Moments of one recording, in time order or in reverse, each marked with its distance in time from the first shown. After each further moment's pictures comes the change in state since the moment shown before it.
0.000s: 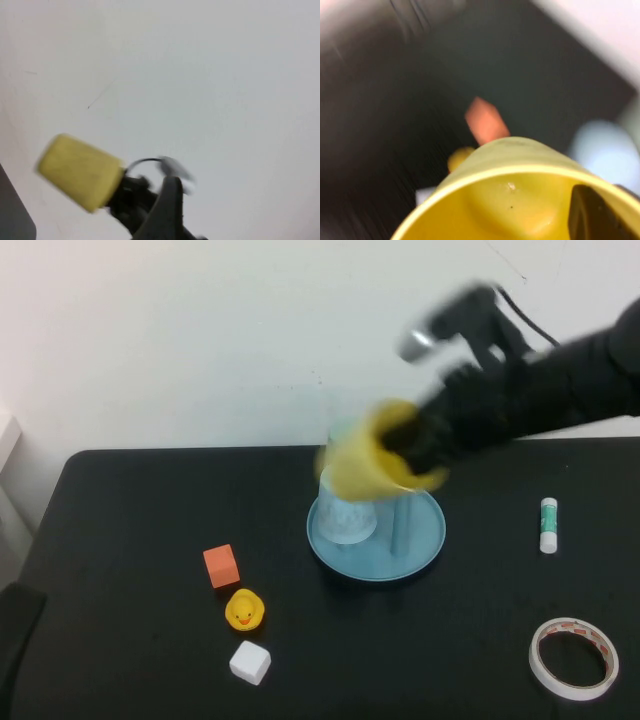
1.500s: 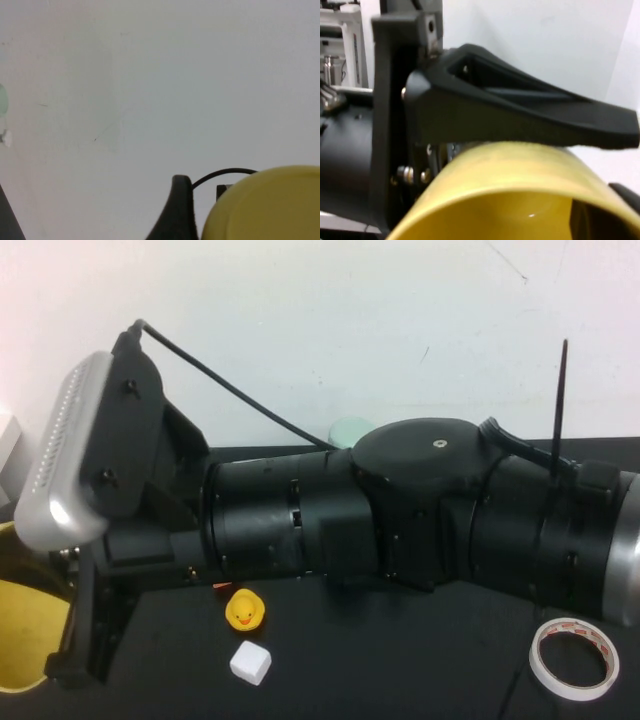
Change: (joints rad) right arm 0.585 0.063 -0.097 0.895 -0.075 -0.929; left arm 0.001 0.019 -0.008 0.000 -0.084 -0.013
